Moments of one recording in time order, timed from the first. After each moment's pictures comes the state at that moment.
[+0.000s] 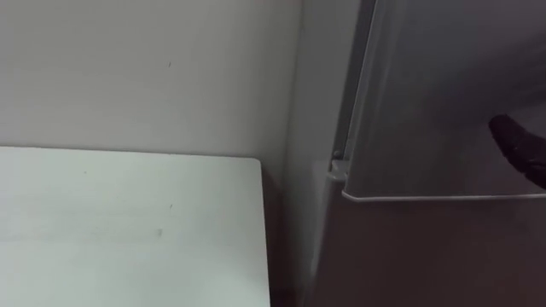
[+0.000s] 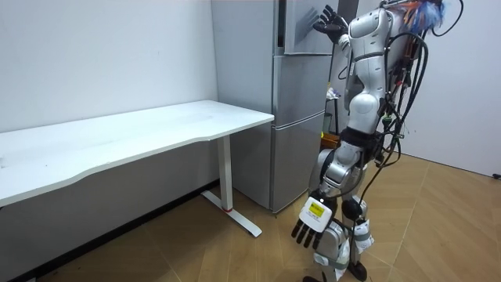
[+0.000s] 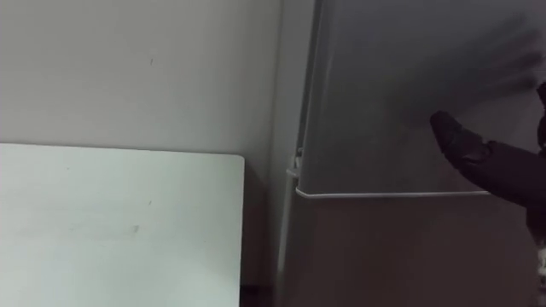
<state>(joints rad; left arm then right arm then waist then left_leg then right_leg) 0.34 0.23 0.21 1.12 0.09 -0.05 0.02 -0.10 -0.46 -0.22 -0.29 0.37 -0.19 -0.32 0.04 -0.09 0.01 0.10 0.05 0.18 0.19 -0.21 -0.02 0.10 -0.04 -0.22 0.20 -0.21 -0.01</state>
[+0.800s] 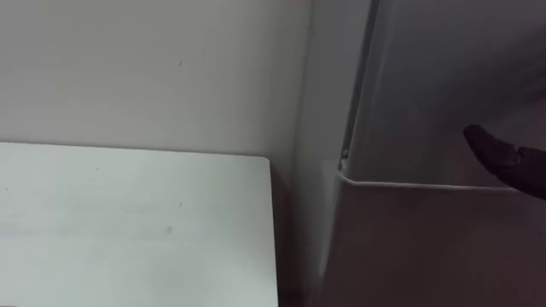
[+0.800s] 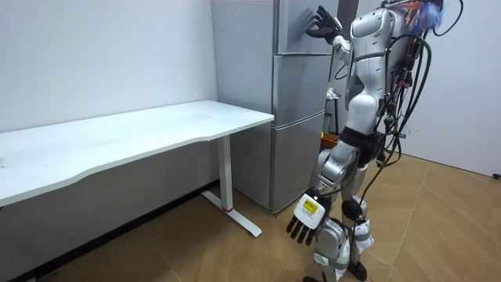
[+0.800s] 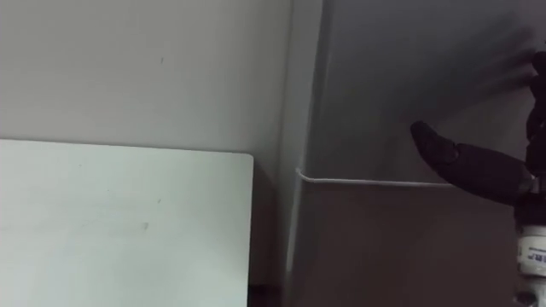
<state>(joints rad) 0.31 0.25 0.20 1.09 0.17 -0.03 -0.01 -0.19 -0.46 -0.21 -0.13 0.16 -0.21 -0.35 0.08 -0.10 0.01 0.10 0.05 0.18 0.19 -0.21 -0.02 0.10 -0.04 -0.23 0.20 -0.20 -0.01</state>
